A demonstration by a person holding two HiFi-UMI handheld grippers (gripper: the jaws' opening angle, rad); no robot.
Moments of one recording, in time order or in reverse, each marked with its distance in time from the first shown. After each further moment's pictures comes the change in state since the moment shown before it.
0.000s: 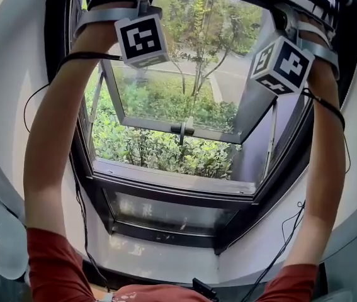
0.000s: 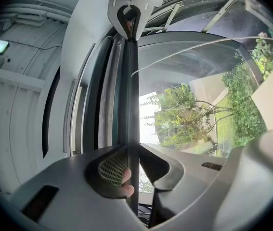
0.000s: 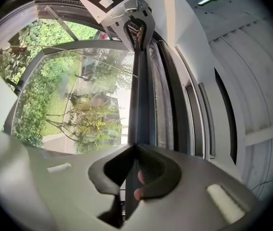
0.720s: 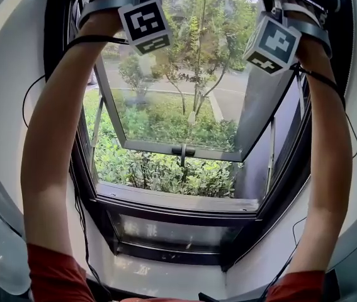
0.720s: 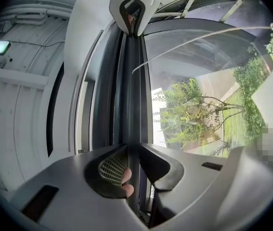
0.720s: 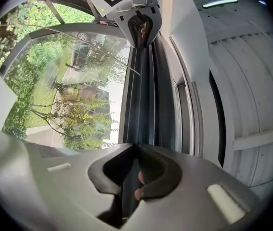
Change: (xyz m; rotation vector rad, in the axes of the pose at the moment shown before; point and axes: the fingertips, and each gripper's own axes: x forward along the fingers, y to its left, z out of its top) left arm 0.059 0.069 -0.004 -0.001 0.057 0.127; right arm 0.053 -0.064 -0.001 -0.051 0.051 -0.138
